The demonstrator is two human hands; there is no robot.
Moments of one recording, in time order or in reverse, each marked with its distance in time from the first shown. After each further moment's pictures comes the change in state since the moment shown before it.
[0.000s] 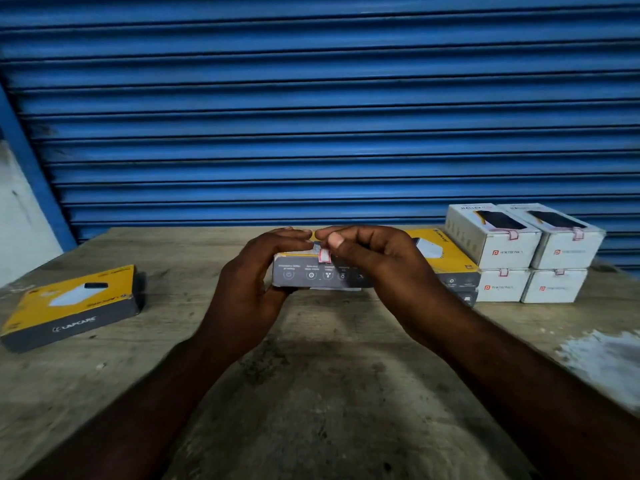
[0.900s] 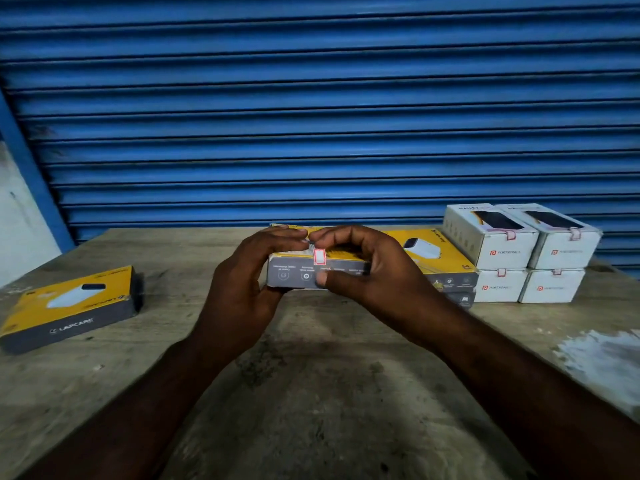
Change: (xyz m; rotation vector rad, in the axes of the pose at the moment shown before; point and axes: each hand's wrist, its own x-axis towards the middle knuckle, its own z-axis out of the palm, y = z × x) left_hand 0.001 0.007 -0.003 0.029 -0.002 0.027; right_hand 0.001 0.010 -0.005 -0.206 -0.106 -0.110
